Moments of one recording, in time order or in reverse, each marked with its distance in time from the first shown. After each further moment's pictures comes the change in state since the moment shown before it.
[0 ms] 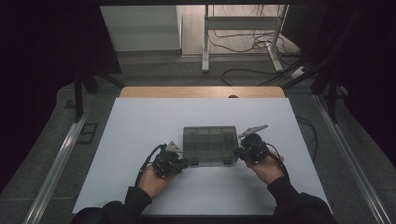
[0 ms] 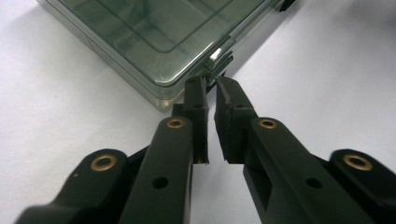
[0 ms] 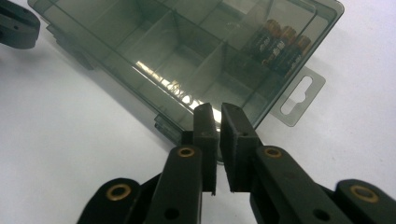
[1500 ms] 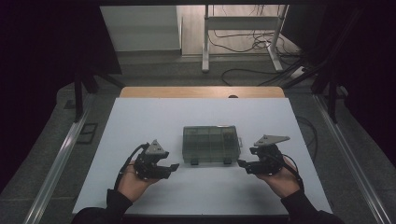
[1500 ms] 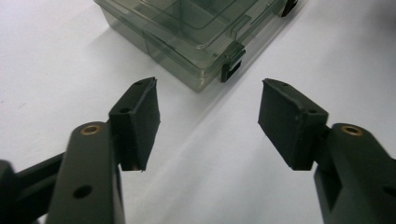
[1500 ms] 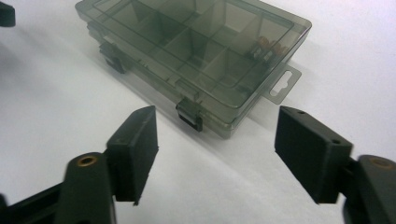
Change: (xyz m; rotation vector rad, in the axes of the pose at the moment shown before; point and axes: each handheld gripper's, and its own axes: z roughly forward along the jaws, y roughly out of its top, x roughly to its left) left arm 0.006 -0.016 -0.057 -0.054 0.074 0.066; right arm 0.008 -0.033 -0.048 -0.154 0.003 0.001
